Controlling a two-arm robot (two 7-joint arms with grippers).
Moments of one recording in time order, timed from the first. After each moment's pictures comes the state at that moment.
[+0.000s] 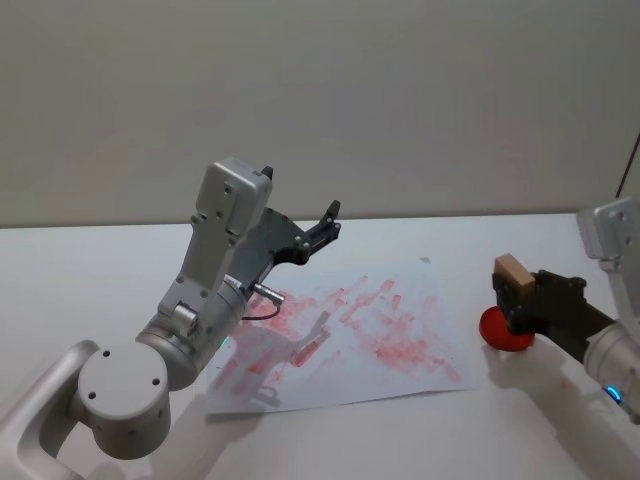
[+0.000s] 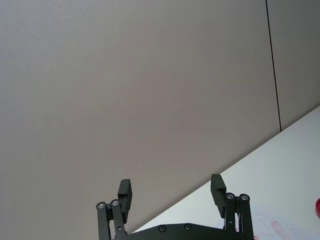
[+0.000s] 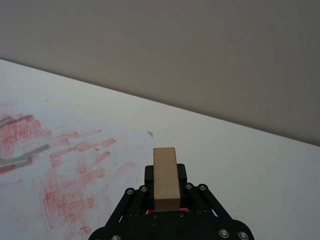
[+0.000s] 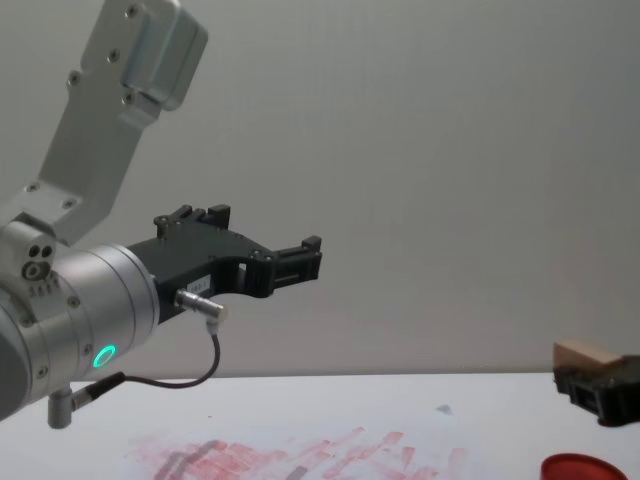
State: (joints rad) left arm -0.24 0.38 0.45 -1.63 -0.20 0.01 -0.01; right arm 0.08 0.35 -0.26 -1.67 0.23 0.33 0.17
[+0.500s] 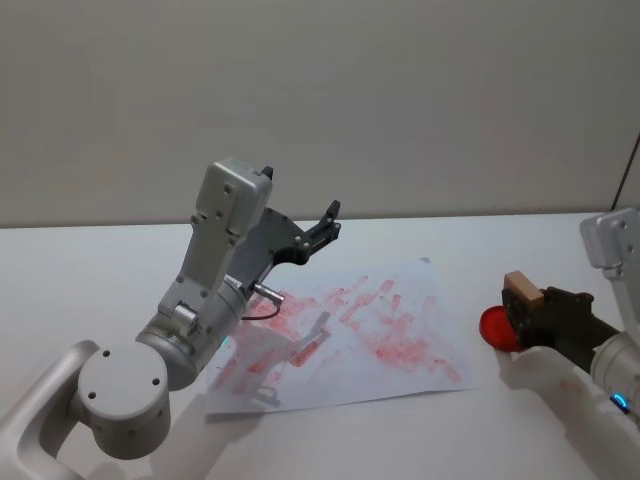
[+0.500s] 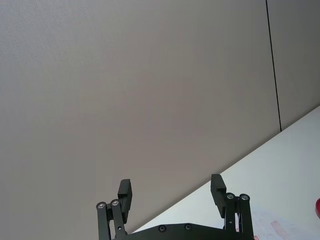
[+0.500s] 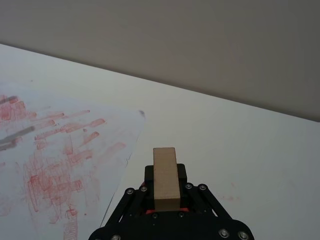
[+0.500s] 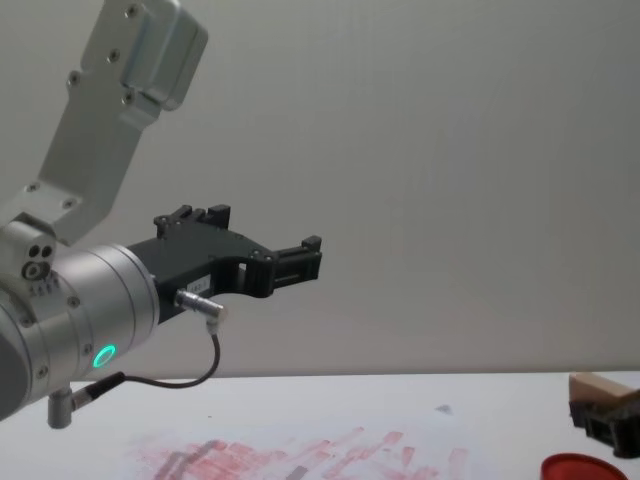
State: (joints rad) left arm -0.24 0.38 0.45 -1.63 -0.20 0.01 -0.01; right arm 0.08 0.36 -0.25 -1.64 0.24 0.37 0.17
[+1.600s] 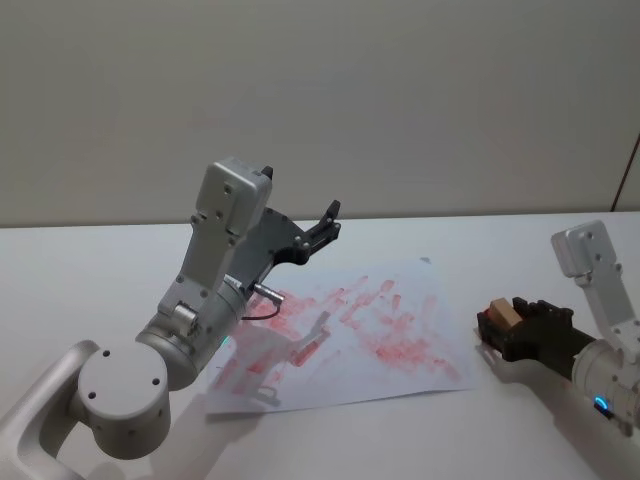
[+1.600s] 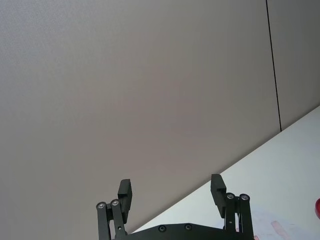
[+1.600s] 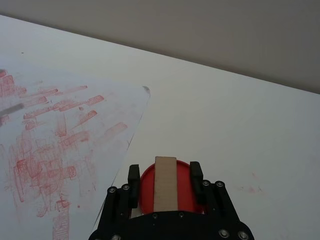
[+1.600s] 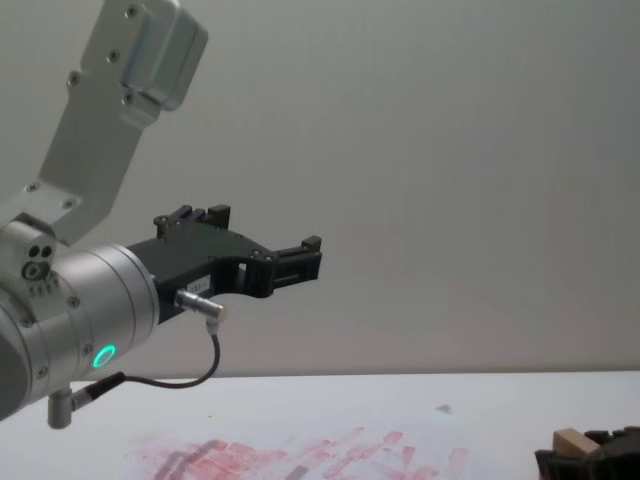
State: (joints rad) left arm -0.24 0.38 0.45 -1.63 -0.20 0.01 -0.01; right arm 0.15 0.32 -0.27 -1.51 0.20 0.41 0.23
